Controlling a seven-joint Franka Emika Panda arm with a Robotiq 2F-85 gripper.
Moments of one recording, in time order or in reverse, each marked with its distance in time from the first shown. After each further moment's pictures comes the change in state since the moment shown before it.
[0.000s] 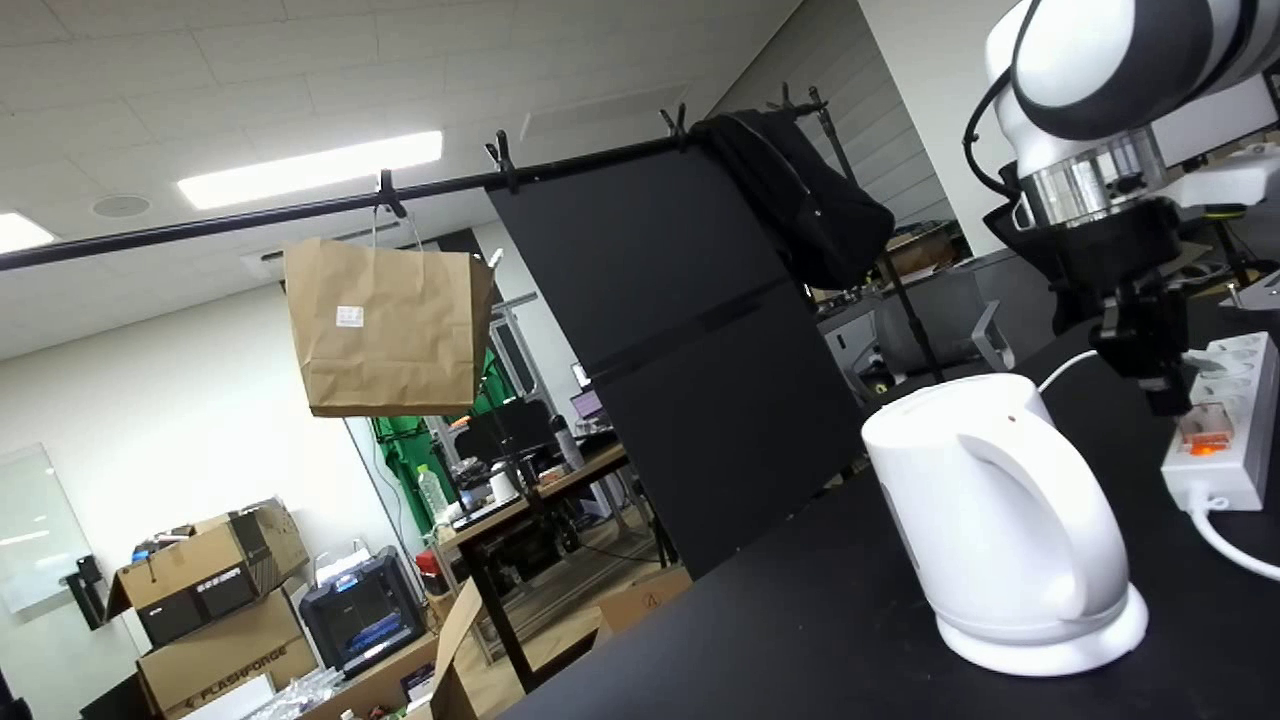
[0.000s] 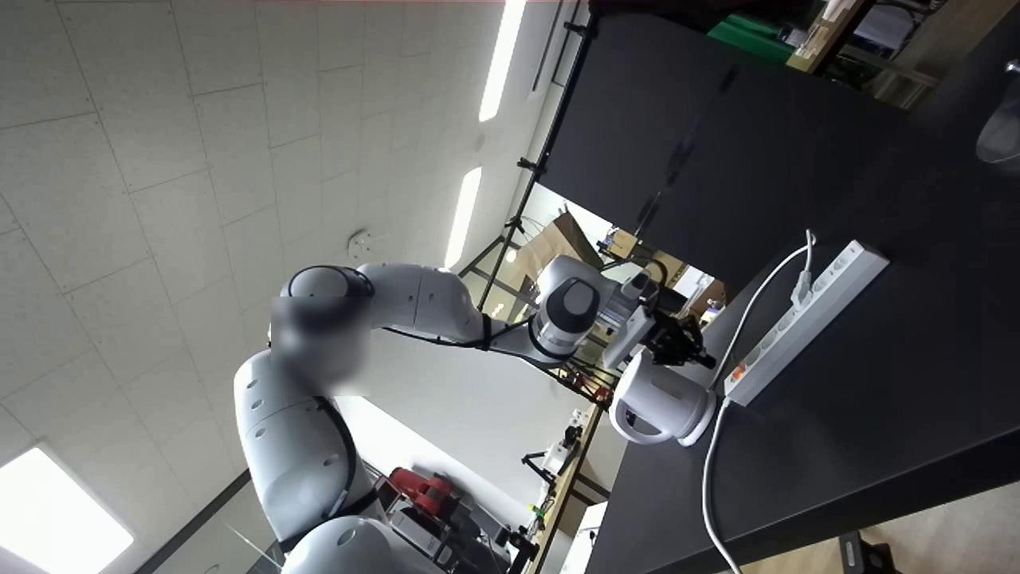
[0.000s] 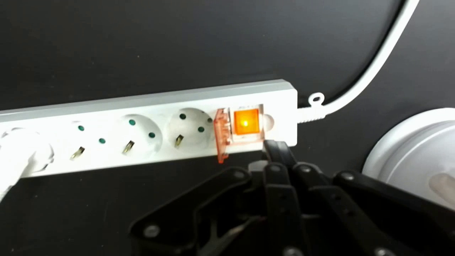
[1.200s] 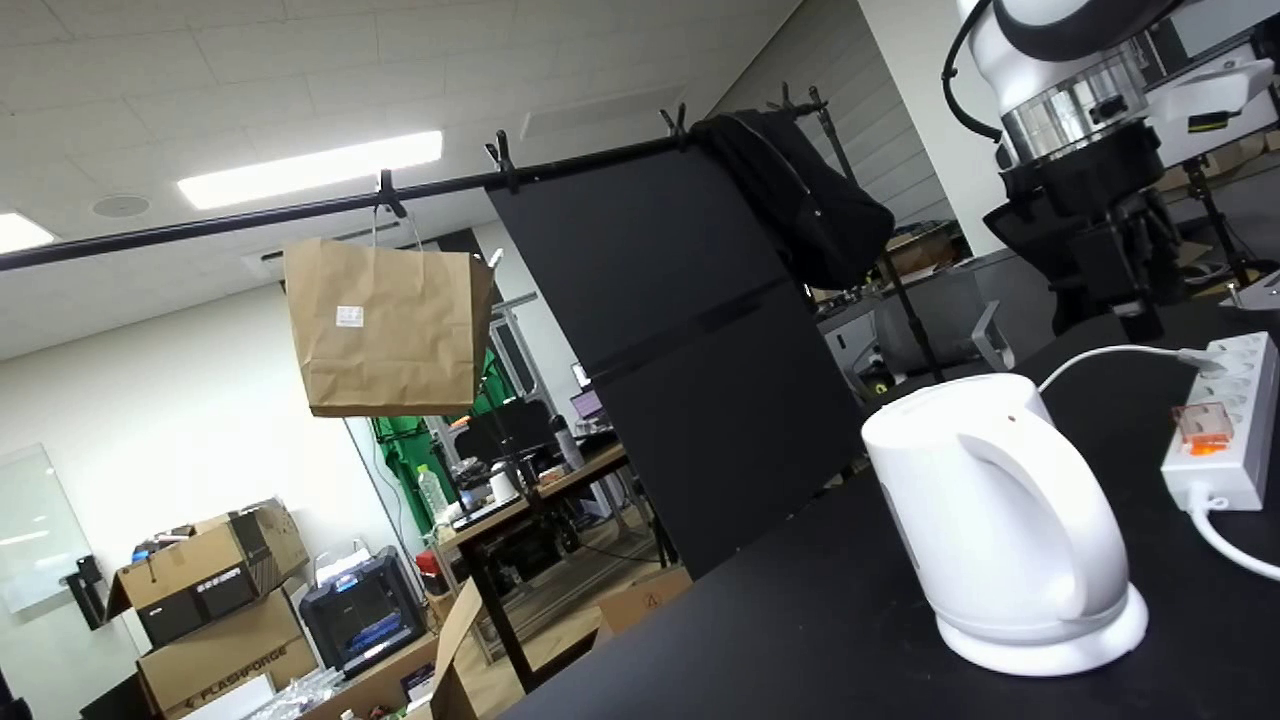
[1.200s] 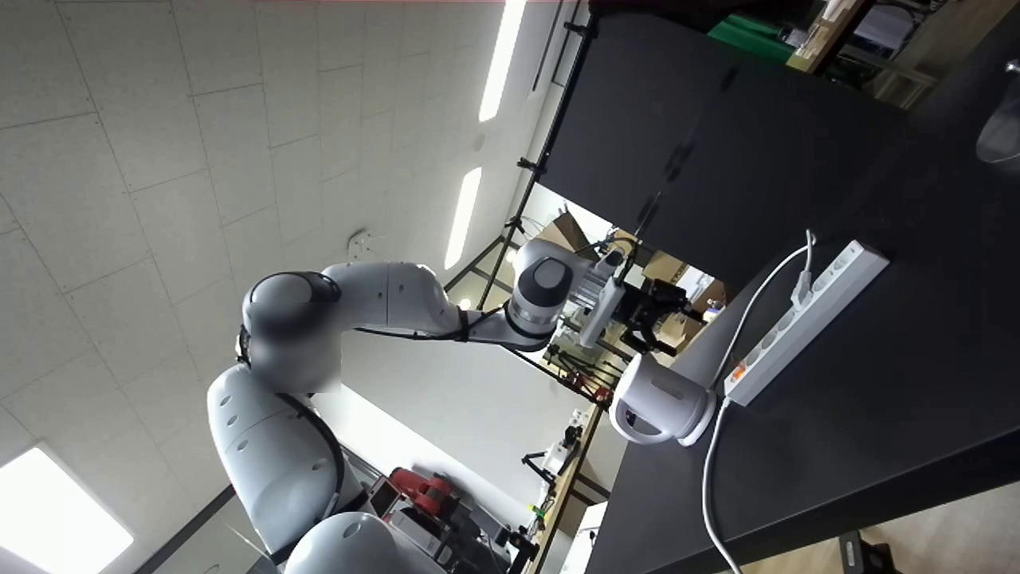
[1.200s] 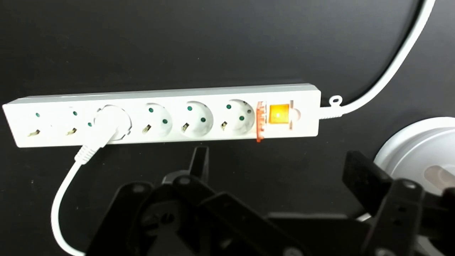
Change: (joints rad) arm 0.055 -0.122 -0.090 0.001 -0.094 -0.140 0.005
